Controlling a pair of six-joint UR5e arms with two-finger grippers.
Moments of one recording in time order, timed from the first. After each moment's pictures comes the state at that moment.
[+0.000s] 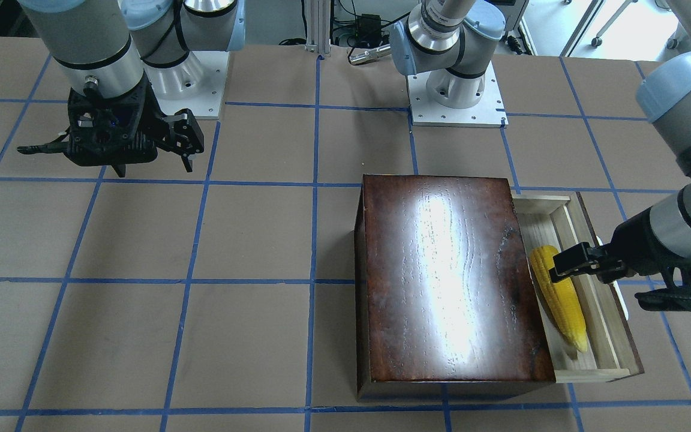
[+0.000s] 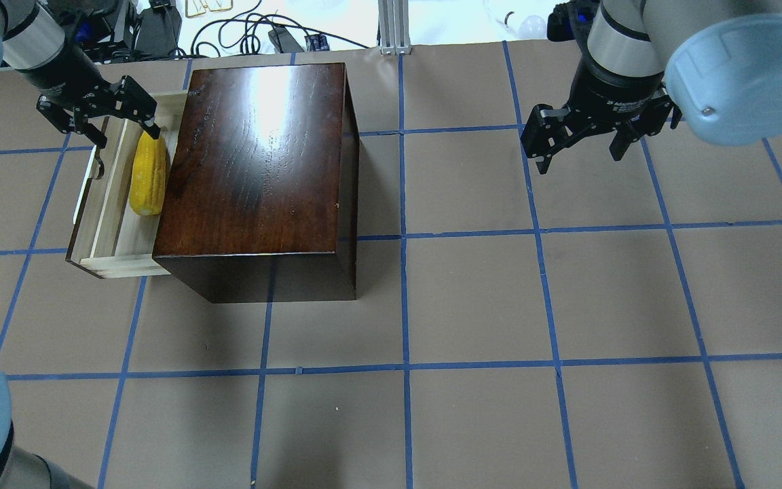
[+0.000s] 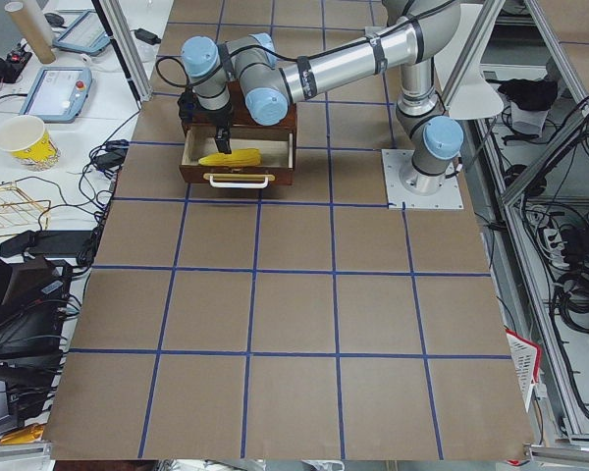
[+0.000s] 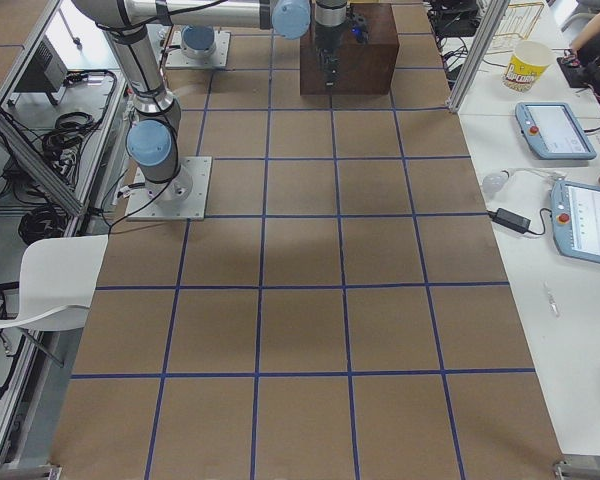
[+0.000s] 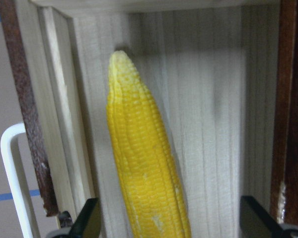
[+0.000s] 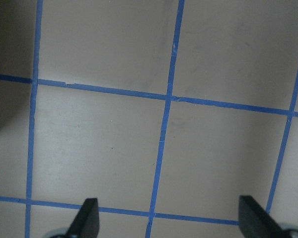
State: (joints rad) left arm -1.27 -1.92 -1.38 -1.48 1.46 0.26; right arm 1.62 -1.53 1.60 -1.63 -1.60 -0.09
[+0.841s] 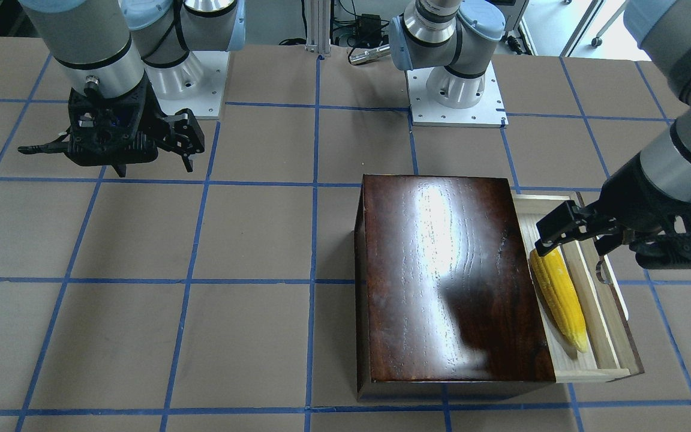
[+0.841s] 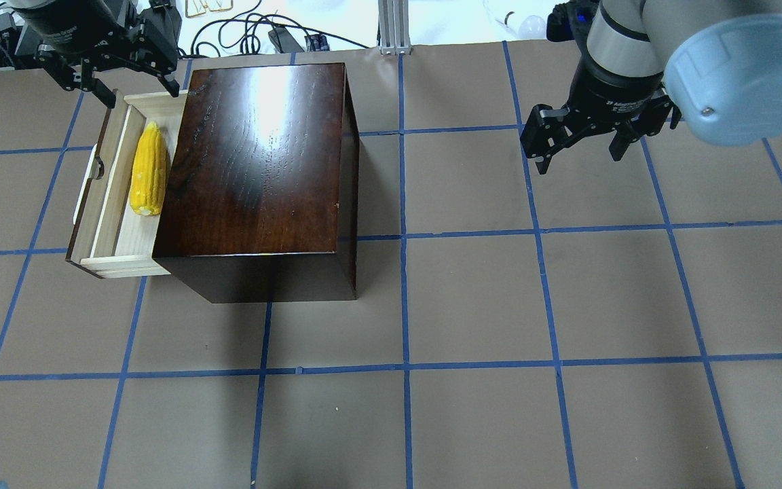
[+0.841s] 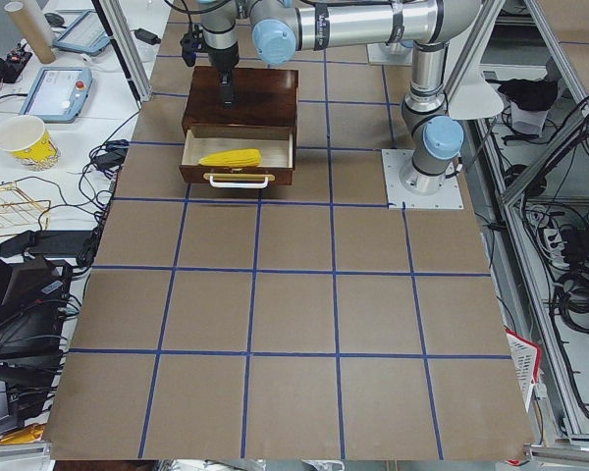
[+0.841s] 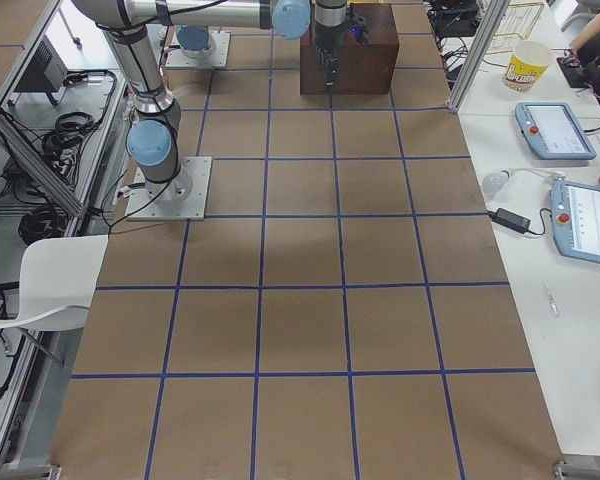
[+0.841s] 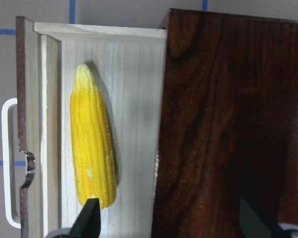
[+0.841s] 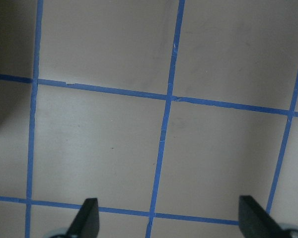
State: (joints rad) left arm -1.40 -1.82 -1.32 -1.57 1.50 0.10; right arm 1.62 -1.53 1.60 -1.63 -1.60 -0.09
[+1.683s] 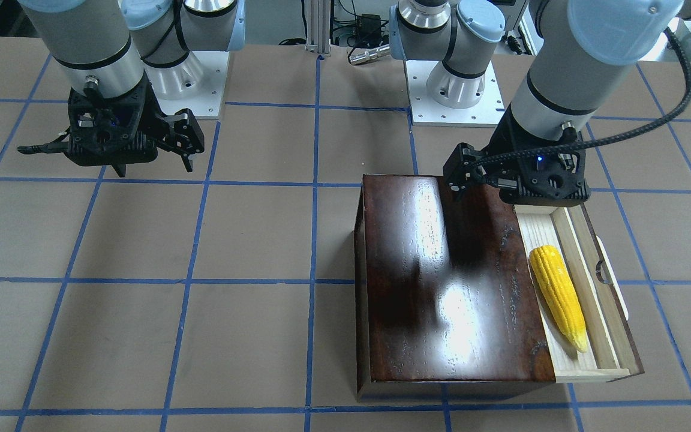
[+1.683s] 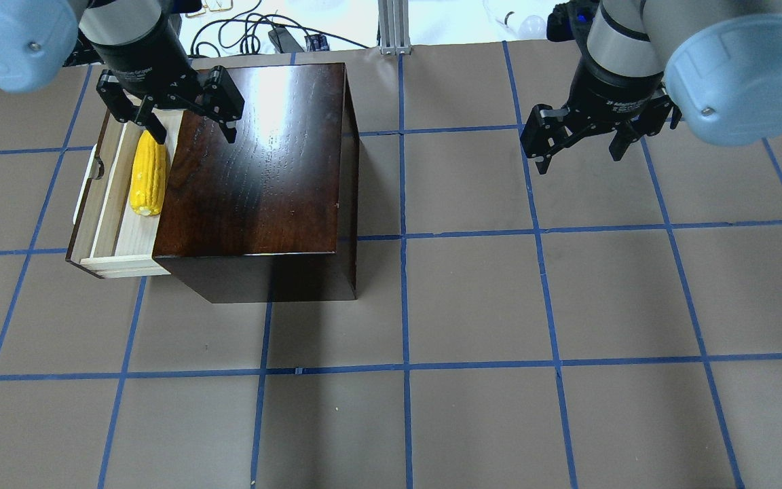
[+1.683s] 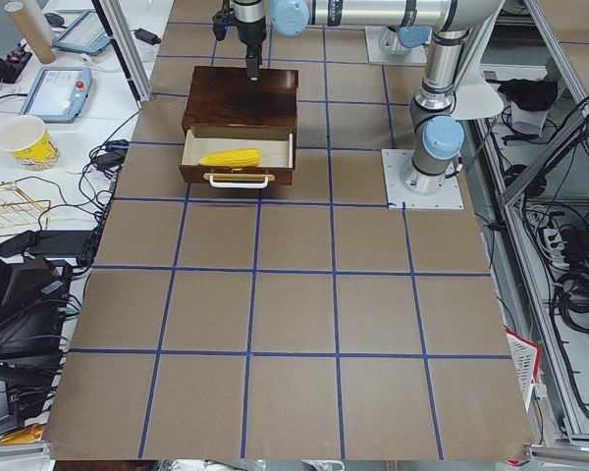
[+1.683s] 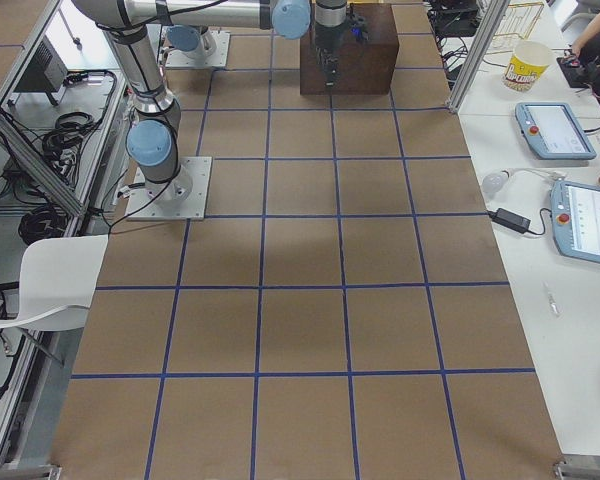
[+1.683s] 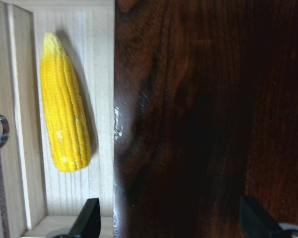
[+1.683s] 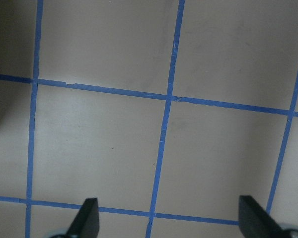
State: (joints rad) left arm -1.57 -1.71 -1.44 -1.59 1.58 0.04; right arm 1.62 -1.53 1.60 -1.63 -1.60 -0.09
